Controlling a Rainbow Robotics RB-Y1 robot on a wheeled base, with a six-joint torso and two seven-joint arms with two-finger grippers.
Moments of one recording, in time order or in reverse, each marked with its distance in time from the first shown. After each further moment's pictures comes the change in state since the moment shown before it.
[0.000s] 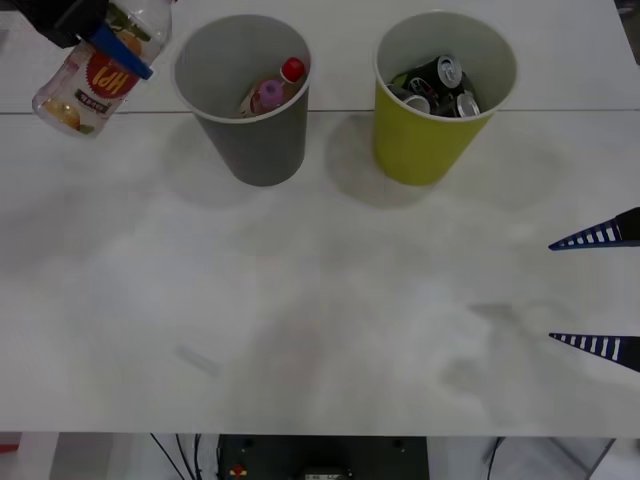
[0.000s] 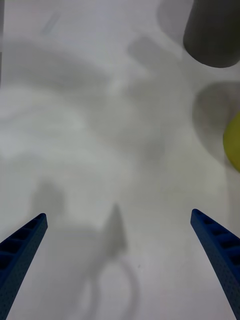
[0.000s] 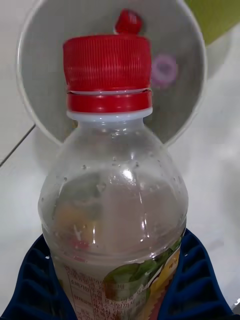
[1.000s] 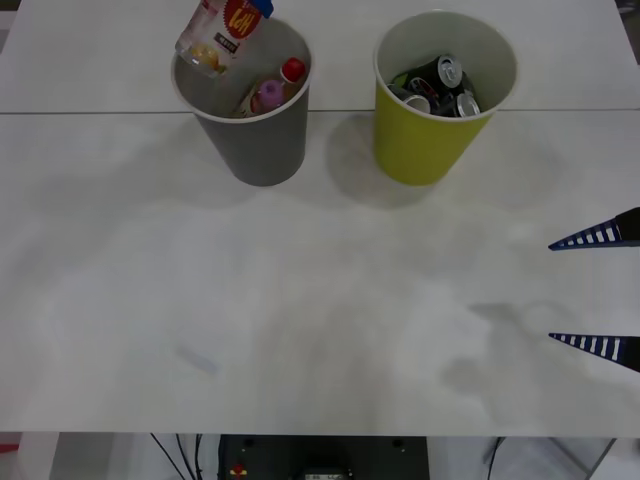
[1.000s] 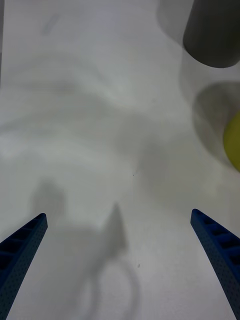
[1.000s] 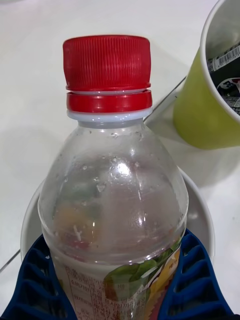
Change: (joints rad) right arm 0.000 0.000 0.000 0.000 0.000 0.000 0.000; left arm -0.198 -0.423 -0.009 0.408 -0.292 0.199 -0.011
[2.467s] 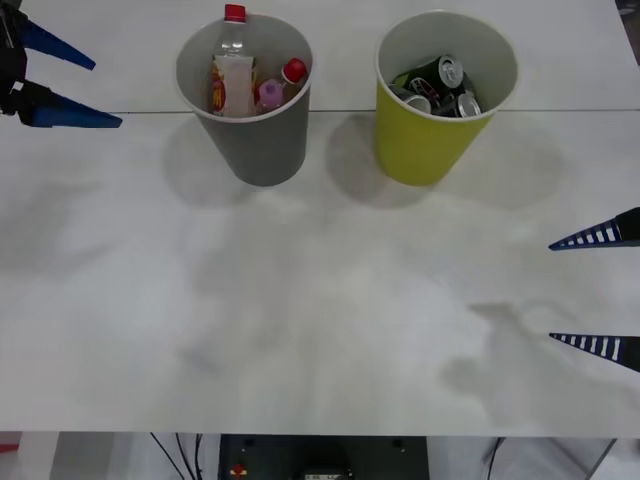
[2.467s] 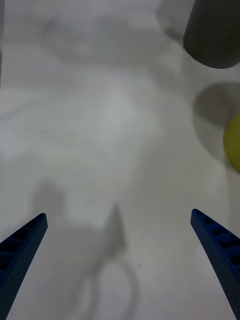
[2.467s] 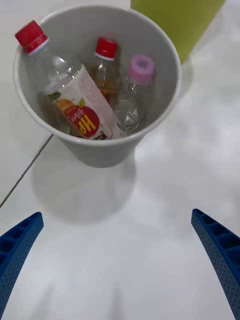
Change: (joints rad) right arm 0.000 0.000 0.000 0.000 0.000 0.000 0.000; left arm 0.753 0.538 0.425 -0.449 0.544 0.002 -0.585
